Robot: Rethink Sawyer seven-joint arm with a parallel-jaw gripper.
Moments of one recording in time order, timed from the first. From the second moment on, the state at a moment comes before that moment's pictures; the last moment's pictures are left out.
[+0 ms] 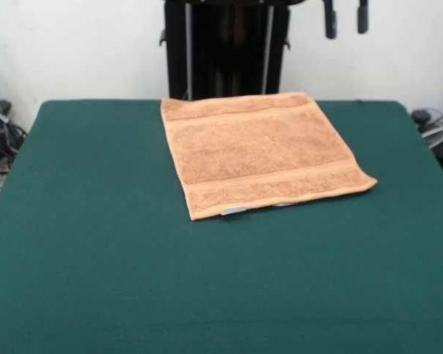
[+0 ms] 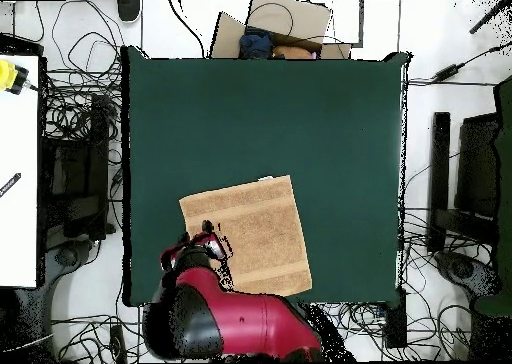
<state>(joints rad) -0.45 -1.24 0.49 2.50 0.08 -0.03 1.13</state>
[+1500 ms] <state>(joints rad) -0.27 -1.25 0.41 2.24 0.09 0.33 1.13</state>
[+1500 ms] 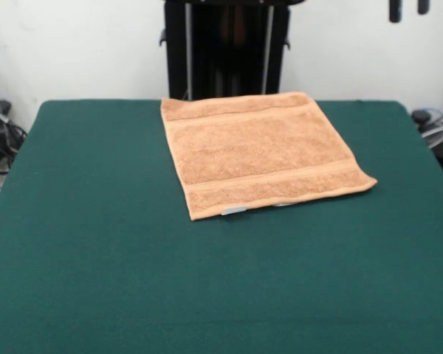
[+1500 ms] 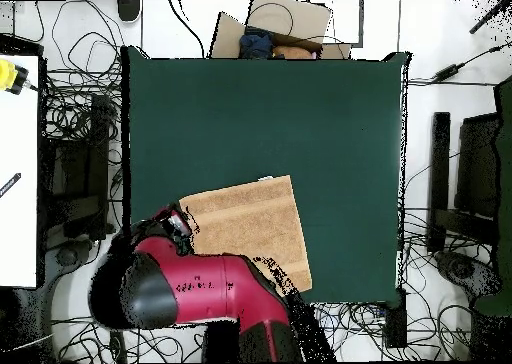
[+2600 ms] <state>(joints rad) -0.24 -1.25 0.35 2.12 0.09 0.37 1.13</state>
